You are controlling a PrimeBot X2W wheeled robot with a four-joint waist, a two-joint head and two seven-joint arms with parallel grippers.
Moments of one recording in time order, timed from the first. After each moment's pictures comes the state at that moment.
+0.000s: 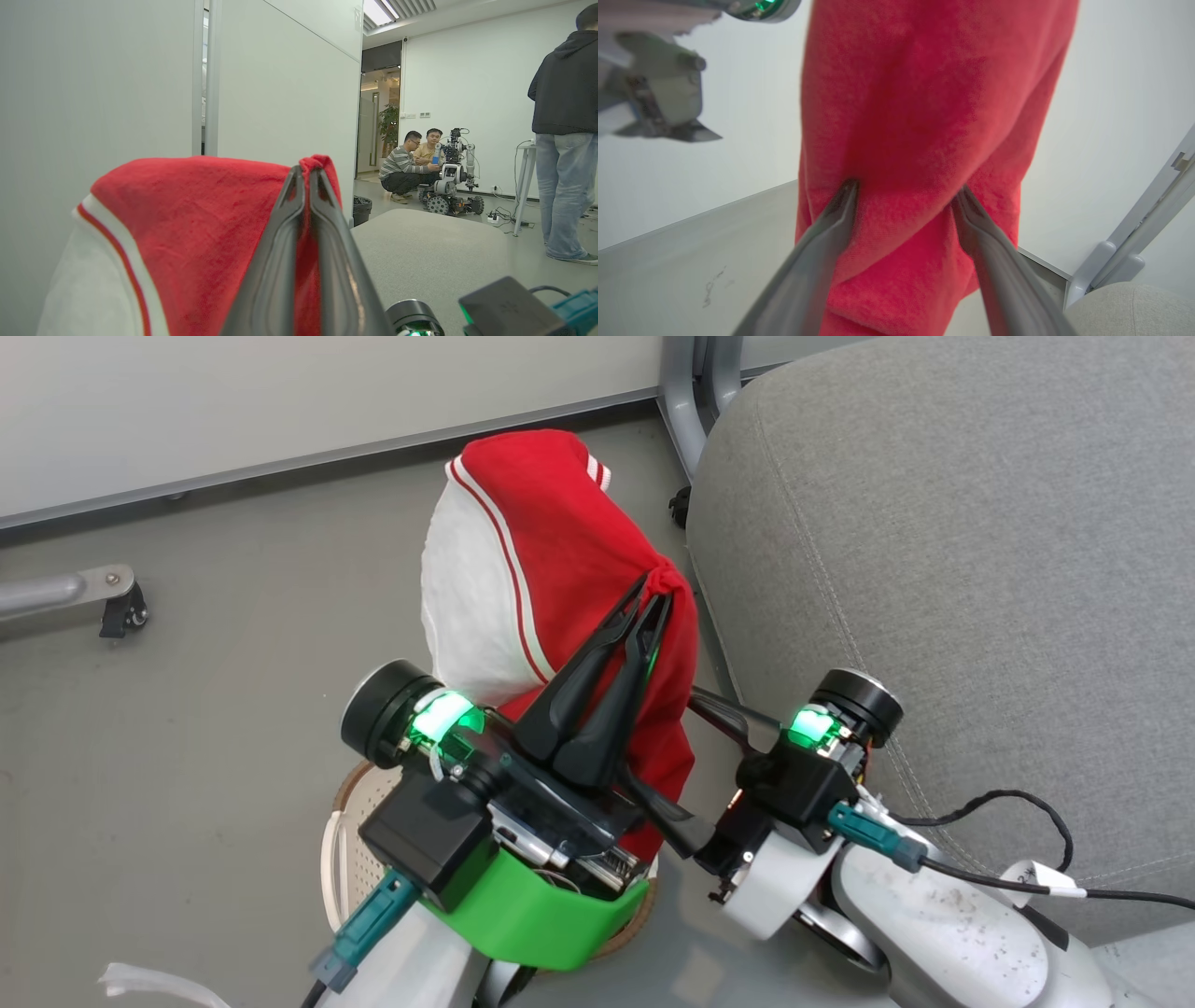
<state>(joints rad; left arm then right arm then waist) -0.33 0.05 -0.55 -0.19 -0.25 -0.12 -0.26 -0.50 -0.32 0.80 0.13 0.25 0.13 -0.26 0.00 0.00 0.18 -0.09</state>
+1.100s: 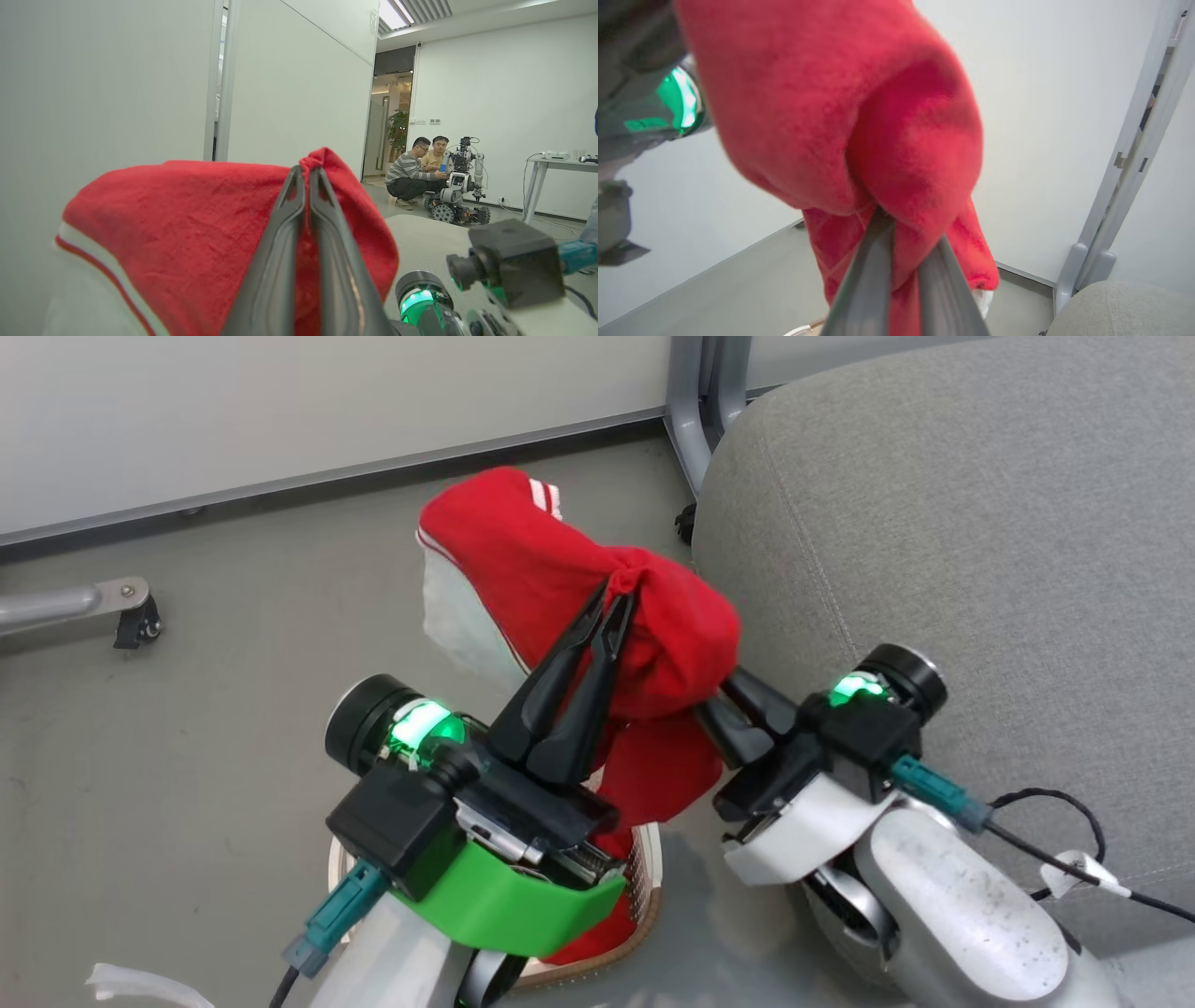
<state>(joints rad) -0.30 0.05 -0.52 -0.18 -0.31 -0.13 -0.26 -0.44 -0.22 0.61 0.10 0.27 0.13 -0.26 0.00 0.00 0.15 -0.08</state>
